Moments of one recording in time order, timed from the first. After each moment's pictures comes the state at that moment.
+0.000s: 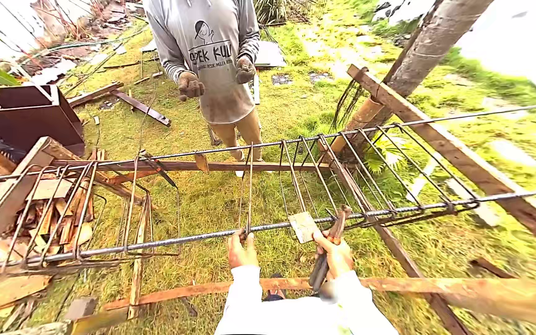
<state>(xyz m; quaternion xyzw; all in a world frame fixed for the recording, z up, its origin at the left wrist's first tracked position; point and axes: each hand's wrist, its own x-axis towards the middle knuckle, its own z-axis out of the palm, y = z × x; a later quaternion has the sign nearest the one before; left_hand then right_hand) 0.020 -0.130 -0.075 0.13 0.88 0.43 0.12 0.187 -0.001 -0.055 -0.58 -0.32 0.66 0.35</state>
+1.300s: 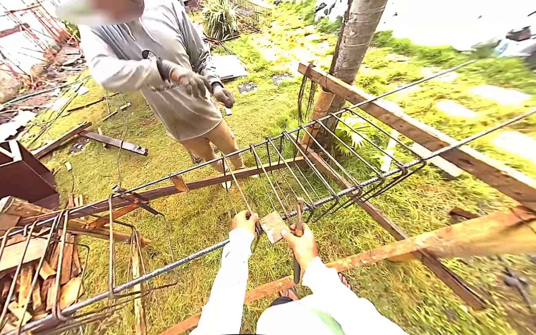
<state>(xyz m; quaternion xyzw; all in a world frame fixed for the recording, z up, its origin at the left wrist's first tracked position) -0.026 -0.029 -0.050 0.32 0.84 0.23 0.37 0.167 -0.013 -0.080 -0.59 -0.44 0.62 0.28</state>
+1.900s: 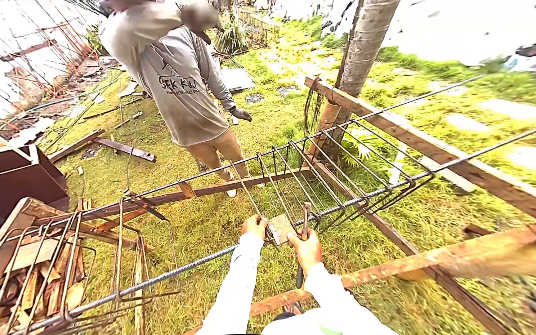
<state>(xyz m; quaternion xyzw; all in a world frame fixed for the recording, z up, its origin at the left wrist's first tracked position) -0.020 -0.019 -0.056 0.35 0.83 0.23 0.37 0.156 -0.004 -0.073 -0.64 -0.44 0.57 0.28</state>
